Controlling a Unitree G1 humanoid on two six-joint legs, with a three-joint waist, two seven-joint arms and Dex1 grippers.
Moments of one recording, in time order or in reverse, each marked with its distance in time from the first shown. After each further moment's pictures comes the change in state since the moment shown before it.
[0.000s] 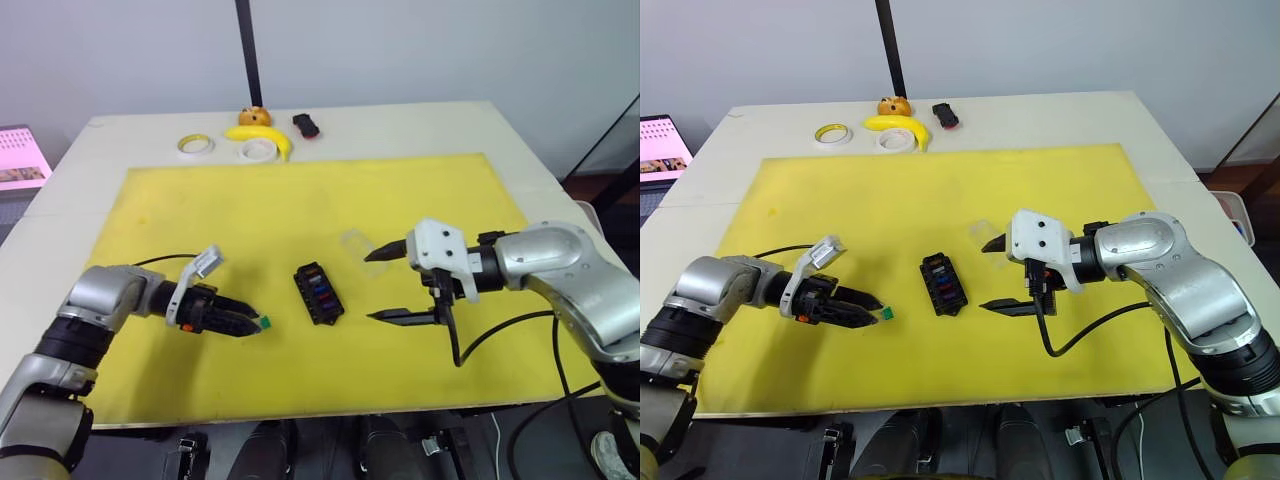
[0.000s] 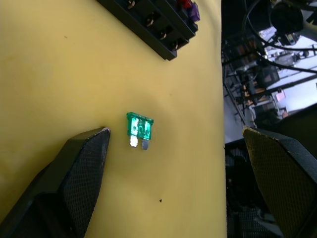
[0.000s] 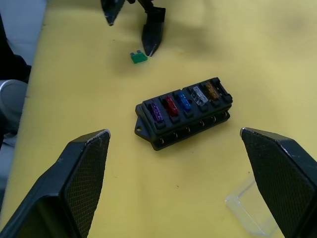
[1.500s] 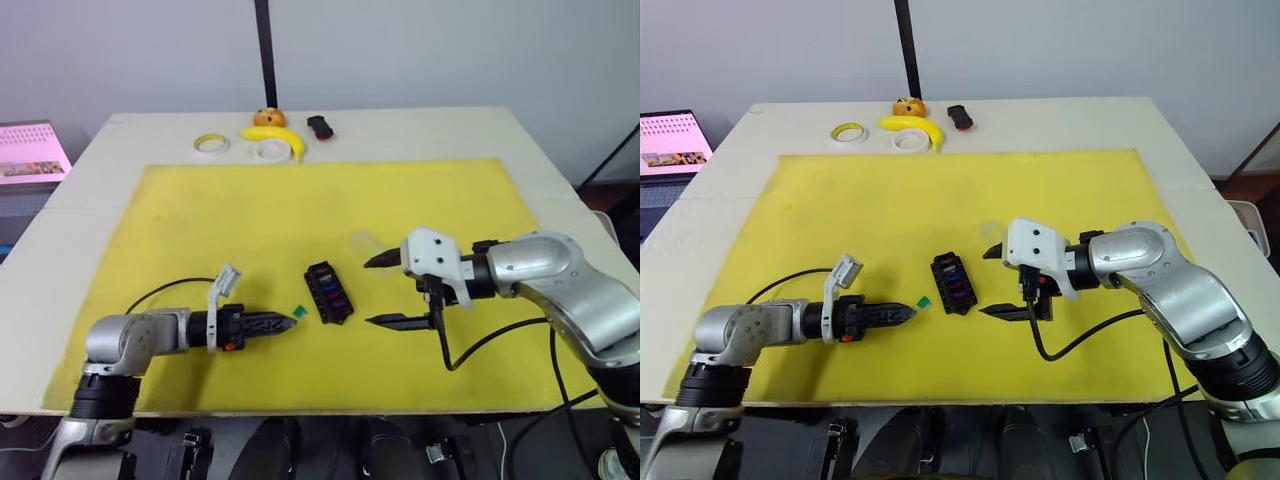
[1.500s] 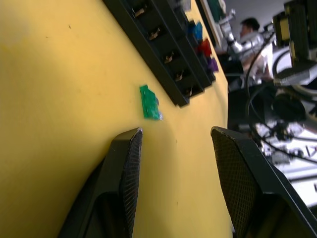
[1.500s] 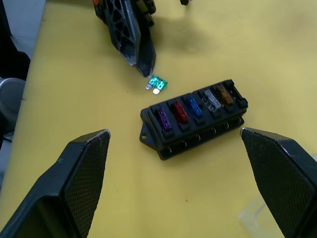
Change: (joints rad) left arm 0.246 -0.349 0.365 -0.235 -0.220 0.225 0.569; right arm 0.027 0.008 0.035 -0.002 -0.018 0.017 -0.039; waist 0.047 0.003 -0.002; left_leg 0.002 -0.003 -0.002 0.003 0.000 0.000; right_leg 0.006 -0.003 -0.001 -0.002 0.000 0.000
